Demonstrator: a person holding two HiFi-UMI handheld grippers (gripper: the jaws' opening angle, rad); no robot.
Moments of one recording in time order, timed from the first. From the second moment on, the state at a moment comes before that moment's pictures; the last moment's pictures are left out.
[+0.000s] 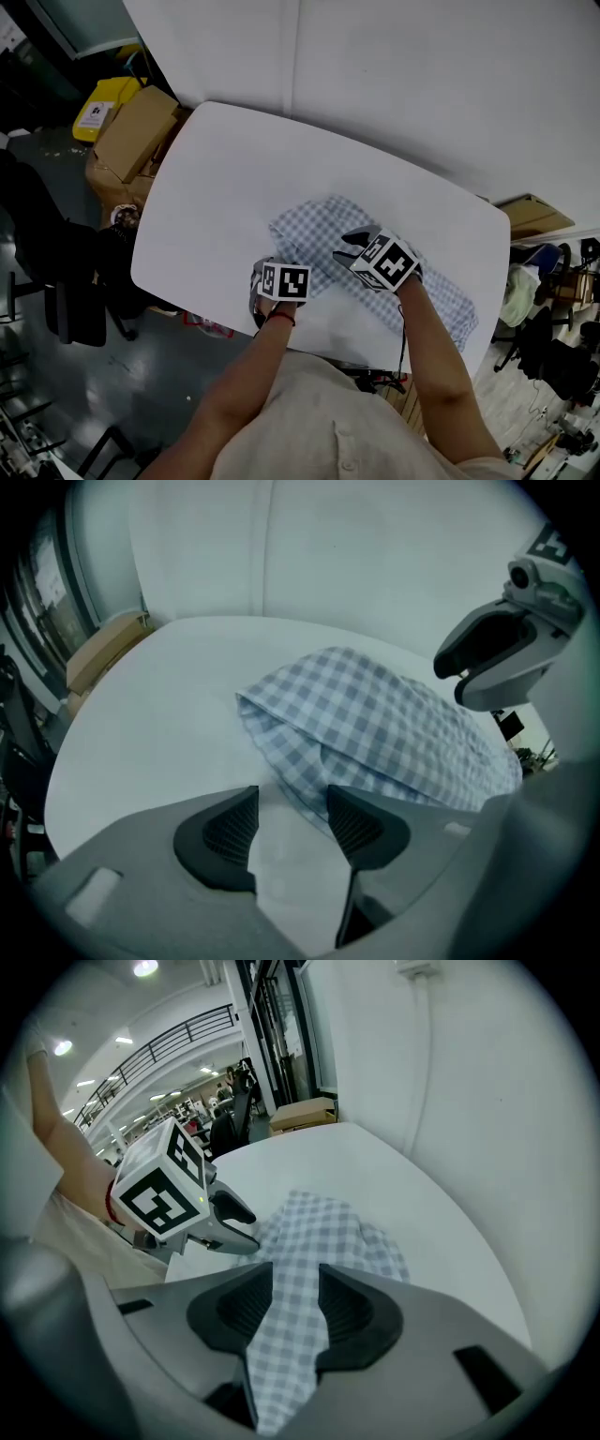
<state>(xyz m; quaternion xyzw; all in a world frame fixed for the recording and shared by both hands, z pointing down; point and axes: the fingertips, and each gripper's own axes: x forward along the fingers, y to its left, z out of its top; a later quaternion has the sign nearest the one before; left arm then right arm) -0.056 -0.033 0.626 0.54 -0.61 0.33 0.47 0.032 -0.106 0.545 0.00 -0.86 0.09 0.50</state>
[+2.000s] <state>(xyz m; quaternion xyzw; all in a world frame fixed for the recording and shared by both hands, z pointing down) -0.206 0.008 0.564 0.60 -0.60 0.37 0.38 0.141 -0.022 0.623 -0.09 -0.75 0.16 0.64</state>
